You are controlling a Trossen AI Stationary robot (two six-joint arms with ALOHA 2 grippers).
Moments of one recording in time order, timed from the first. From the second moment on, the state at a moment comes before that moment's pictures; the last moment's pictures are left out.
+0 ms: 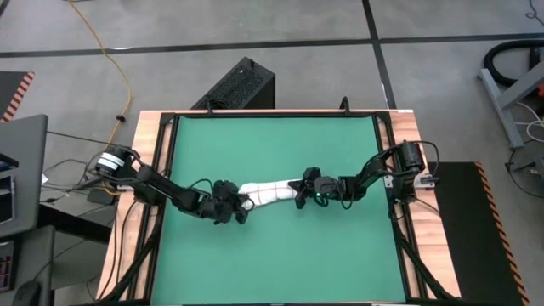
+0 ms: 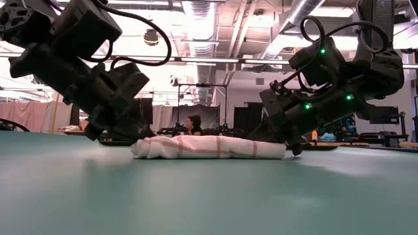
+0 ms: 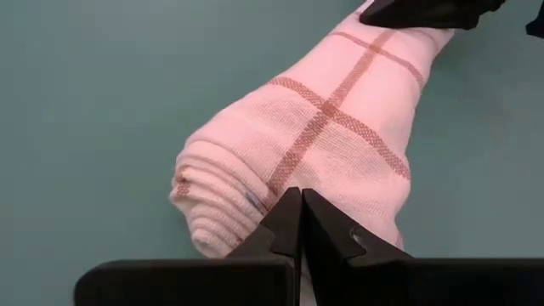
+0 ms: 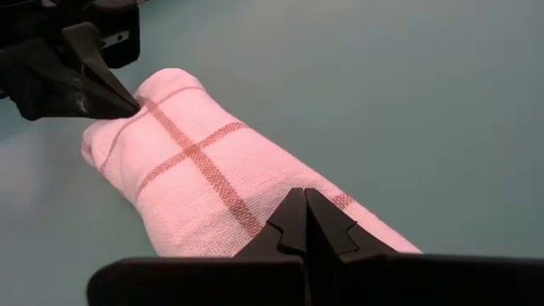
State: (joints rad) left arm -0.31 1.64 0.49 0.29 -0.62 -0.93; right arm 0.05 1.93 0.44 0.95 0.36 0.59
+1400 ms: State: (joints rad) left arm -0.16 0.81 0.32 0.17 -0.61 -0.61; right arm -0.07 0.72 0.41 0.21 0.34 0.24
